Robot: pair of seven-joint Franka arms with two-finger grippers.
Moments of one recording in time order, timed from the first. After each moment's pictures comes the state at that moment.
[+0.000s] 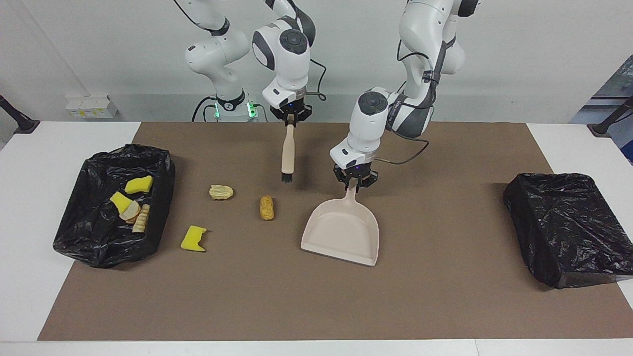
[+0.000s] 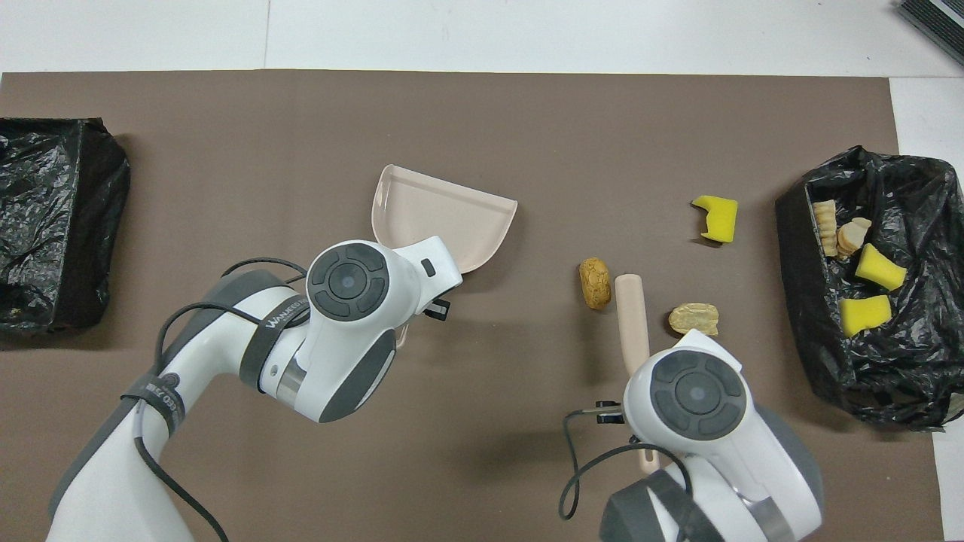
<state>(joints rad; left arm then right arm) -0.54 0.20 -0.04 -1.99 0.01 2.25 -0.17 0.43 -0.21 0.02 -2.34 -0.13 1.89 0.48</state>
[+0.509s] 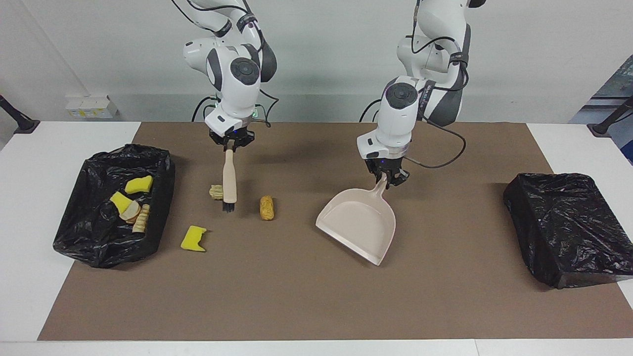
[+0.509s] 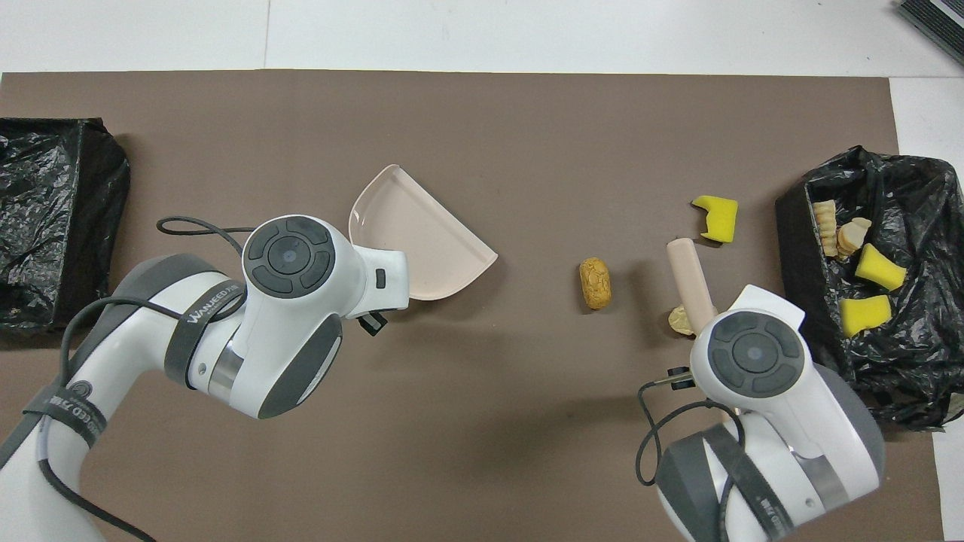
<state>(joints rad) -0.48 0.12 -0.03 -1.98 0.09 2.06 0.31 0.27 -0.17 0.02 -2.31 -0.34 1.95 0.25</state>
